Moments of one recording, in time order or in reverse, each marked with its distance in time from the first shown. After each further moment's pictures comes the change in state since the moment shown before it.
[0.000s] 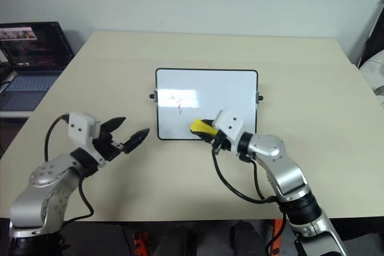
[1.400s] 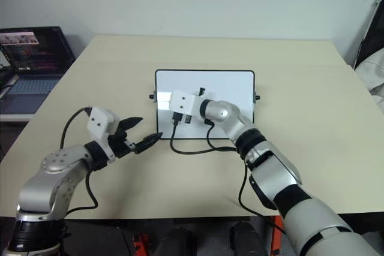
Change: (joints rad) left arm -0.104 0.062 -0.128 0.063 0.028 0.035 -0.094; right arm -0.733 0.302 0.155 1.324 -0.461 -0.723 -0.291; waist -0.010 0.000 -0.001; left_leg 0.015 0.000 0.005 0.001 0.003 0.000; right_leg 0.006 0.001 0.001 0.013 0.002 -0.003
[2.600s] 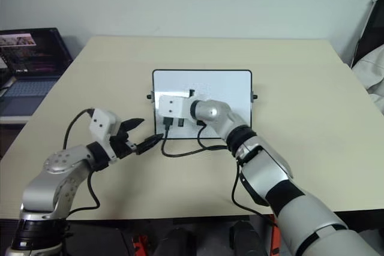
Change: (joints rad) left arm -0.004 -0.010 -0.001 0.030 0.015 -0.021 -0.016; right arm -0.067 0.049 0.010 0.090 -0.077 -0.009 -0.017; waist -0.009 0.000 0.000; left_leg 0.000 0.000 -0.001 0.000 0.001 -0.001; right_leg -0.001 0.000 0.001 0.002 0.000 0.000
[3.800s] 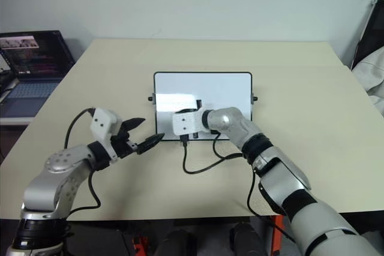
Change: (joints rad) left arm -0.006 -0.003 -0.005 -0.001 -0.001 0.001 0.000; right arm 0.169 -0.147 0.124 -0.280 -0.092 -0.037 0.182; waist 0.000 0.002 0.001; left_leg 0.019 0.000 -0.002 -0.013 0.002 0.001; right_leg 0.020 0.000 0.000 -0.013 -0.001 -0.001
